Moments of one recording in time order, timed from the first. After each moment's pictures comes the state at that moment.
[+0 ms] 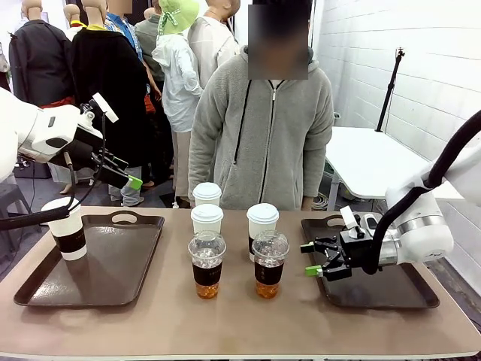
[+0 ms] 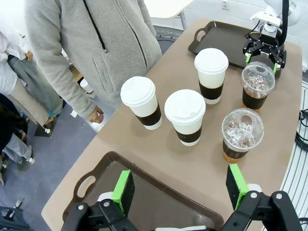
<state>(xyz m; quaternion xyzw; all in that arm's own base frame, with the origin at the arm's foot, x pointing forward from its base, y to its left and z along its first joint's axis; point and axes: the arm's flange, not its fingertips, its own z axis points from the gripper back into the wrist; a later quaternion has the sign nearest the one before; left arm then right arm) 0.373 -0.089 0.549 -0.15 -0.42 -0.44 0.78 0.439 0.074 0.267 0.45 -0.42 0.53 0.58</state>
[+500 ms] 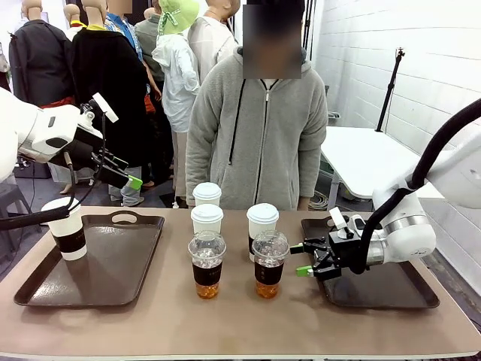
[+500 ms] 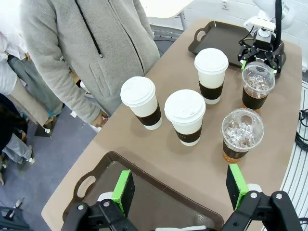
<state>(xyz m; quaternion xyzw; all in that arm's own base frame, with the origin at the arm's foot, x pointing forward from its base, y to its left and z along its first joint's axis) 0.373 -0.089 0.549 -0.15 -0.42 -0.44 0.78 0.455 0.100 0.253 0.48 -0.41 0.54 0.55</state>
